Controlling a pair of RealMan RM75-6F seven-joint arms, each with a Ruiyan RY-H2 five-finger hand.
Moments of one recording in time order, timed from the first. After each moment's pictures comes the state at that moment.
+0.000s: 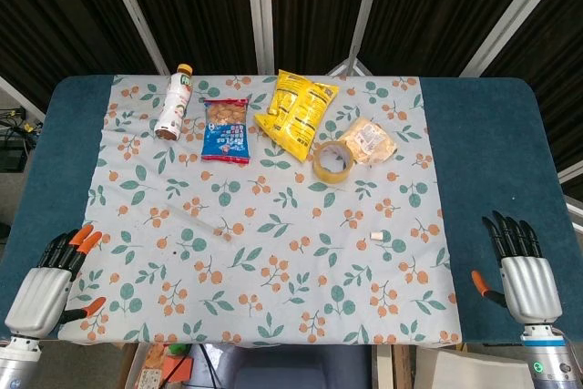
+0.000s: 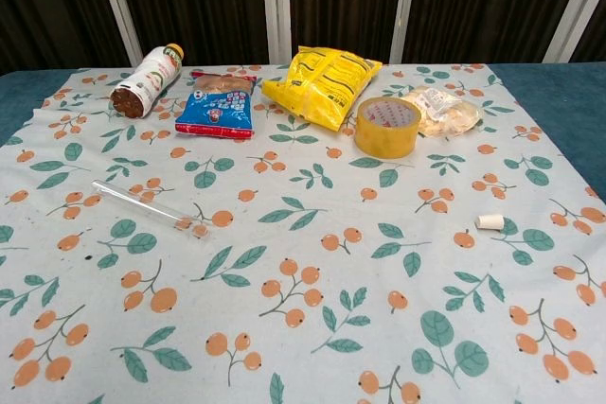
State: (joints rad) left arm -0.11 -1.13 0.14 -1.79 1.60 1.53 0.11; right arm 0.07 -1.17 0.05 -1.66 -1.53 1.49 -0.14
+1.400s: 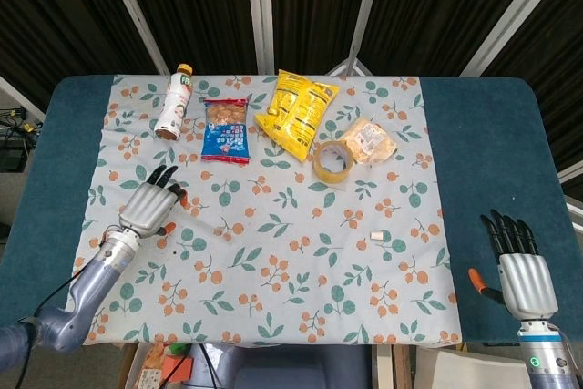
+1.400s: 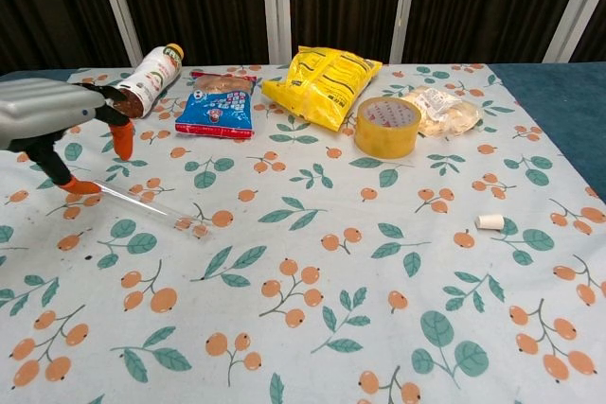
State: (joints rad) left arm -0.63 -1.42 -0.16 -1.47 1.23 0.90 0.46; right arm 0.09 -1.19 0.06 -1.64 -1.50 1.47 -0.10
